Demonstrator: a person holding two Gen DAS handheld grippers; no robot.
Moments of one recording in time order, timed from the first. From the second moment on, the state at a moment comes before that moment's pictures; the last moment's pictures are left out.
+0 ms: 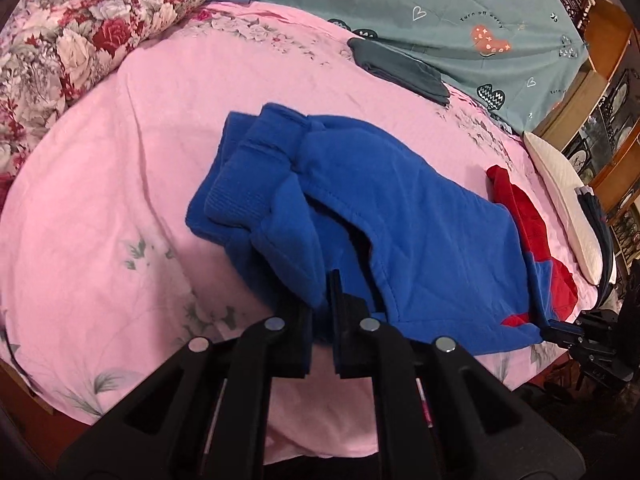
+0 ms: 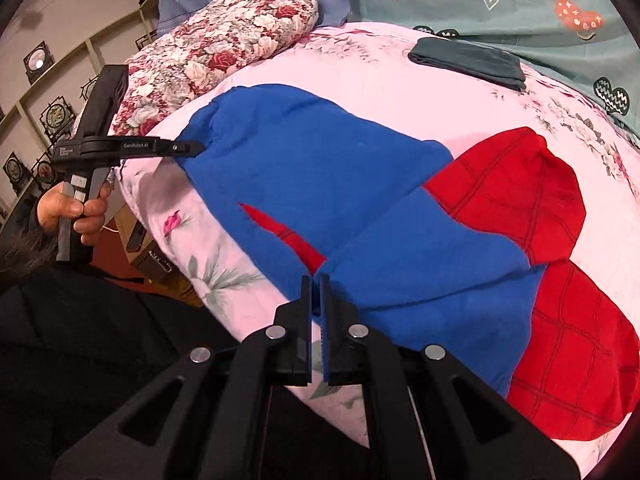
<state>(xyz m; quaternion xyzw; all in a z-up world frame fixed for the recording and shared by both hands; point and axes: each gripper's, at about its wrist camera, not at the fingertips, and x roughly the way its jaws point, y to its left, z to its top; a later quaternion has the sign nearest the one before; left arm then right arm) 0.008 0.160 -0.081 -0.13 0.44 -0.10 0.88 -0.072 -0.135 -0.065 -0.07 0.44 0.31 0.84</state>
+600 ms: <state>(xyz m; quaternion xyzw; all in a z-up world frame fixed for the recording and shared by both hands) -0.016 0.035 -0.038 0.01 0.41 -0.27 0.87 0.082 -0.195 -0.011 -0.01 0.45 0.11 0.88</state>
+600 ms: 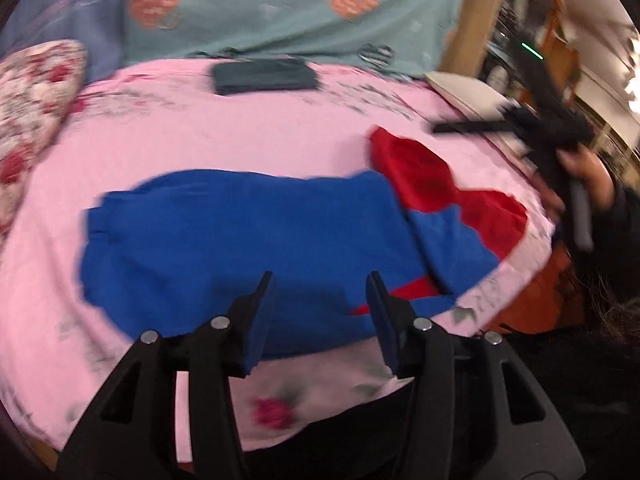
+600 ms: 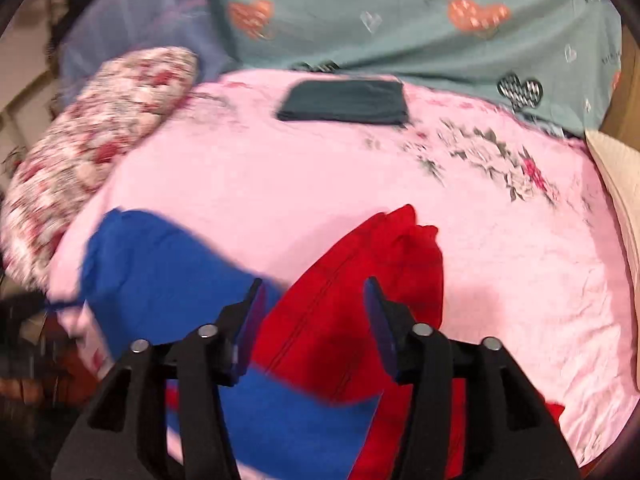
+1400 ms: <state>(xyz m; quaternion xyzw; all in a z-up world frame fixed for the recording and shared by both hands) 0.012 -0.049 -0.086 0.05 0.46 -0.34 0.82 -0.123 -0.392 -0.097 0.22 0.36 0.00 0.91</state>
